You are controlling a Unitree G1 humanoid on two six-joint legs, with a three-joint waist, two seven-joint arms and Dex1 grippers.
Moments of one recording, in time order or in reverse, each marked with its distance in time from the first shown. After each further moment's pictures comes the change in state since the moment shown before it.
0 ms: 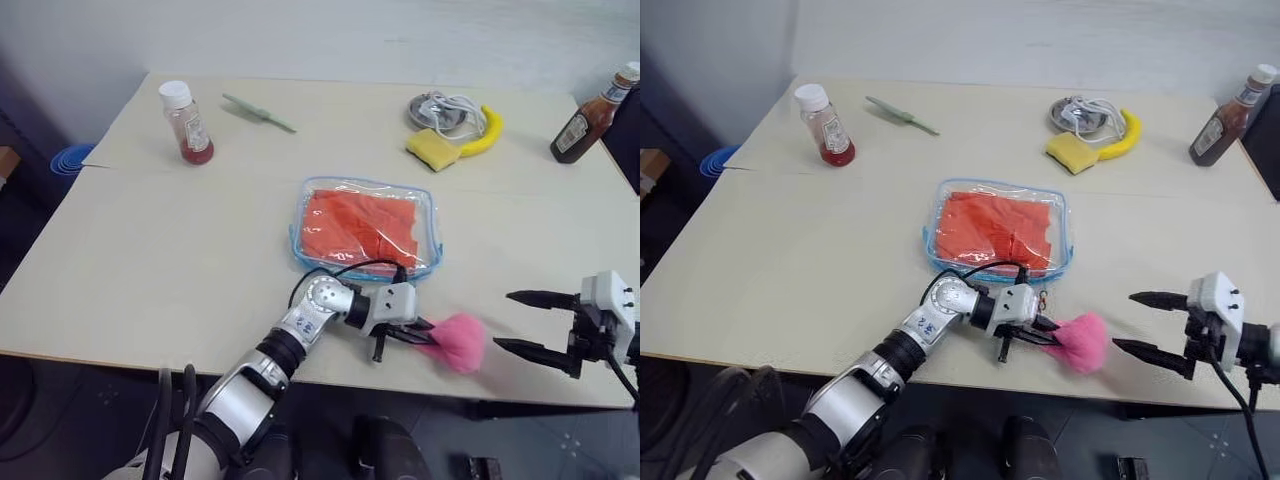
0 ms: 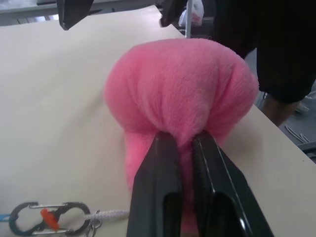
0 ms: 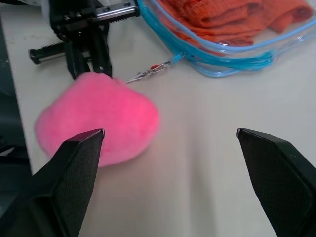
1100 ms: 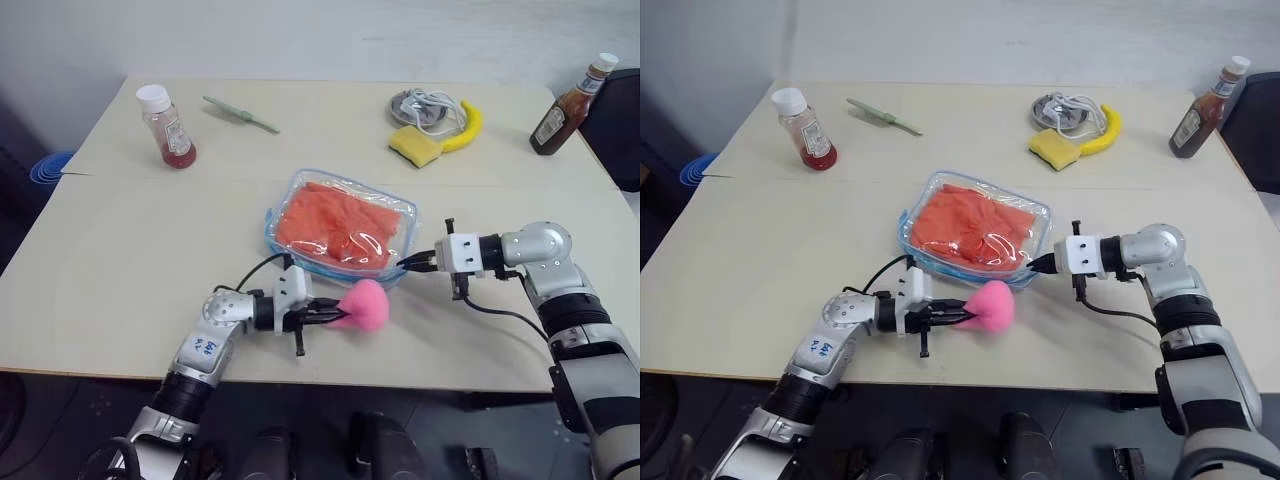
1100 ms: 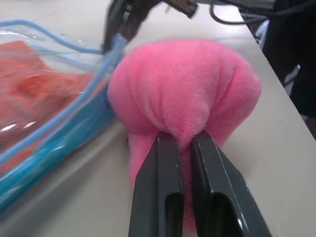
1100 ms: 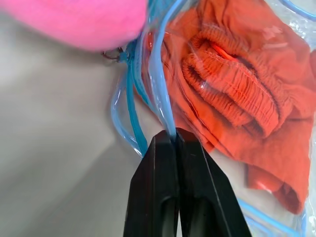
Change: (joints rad) left arm 0.340 0.360 0.227 -0.599 -0.231 0.406 0.109; right arm -0.850 0.264 0.540 0.850 -0.426 -0.862 0.087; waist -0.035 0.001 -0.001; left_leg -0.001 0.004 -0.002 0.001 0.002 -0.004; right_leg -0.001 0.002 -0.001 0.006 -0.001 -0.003
